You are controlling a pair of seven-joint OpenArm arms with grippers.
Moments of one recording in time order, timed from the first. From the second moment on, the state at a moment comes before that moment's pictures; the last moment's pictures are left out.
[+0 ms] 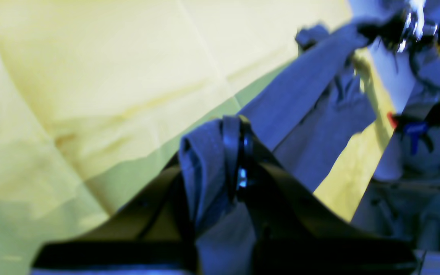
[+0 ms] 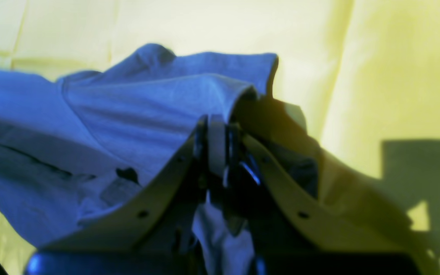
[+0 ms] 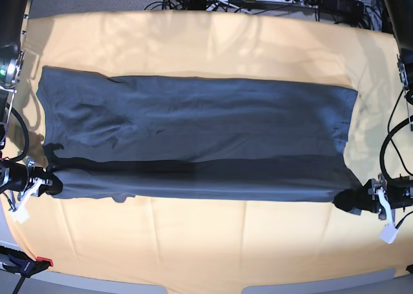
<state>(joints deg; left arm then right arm) -46.3 -41.3 10.6 45.5 -88.8 -43.5 80.7 39.1 34.3 4.1 39.2 49.7 40.3 -60.9</state>
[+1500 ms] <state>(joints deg) -26.5 -40.4 10.6 47.1 -90.2 -40.1 80.1 42.6 32.4 4.1 39.2 53.6 40.2 -66.8</state>
